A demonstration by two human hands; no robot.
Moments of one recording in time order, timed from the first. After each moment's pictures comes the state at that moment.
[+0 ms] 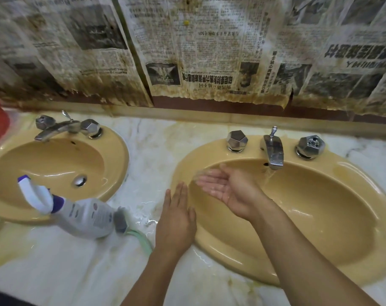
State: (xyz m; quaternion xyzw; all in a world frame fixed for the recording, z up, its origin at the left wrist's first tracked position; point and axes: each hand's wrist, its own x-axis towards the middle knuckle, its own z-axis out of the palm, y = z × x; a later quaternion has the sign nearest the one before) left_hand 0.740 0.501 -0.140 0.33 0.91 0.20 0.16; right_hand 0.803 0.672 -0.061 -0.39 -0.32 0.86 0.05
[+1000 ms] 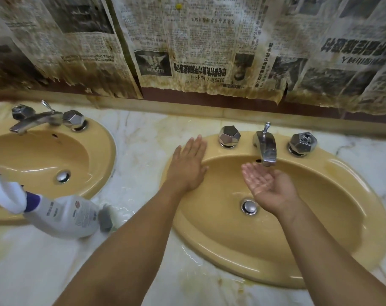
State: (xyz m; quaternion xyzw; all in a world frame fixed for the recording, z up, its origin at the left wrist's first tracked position) left_hand 0.657 0.622 -0.152 0.50 0.86 0.03 0.09; right_hand 0.858 0.744 -0.095 -0.45 -0.06 0.86 0.23
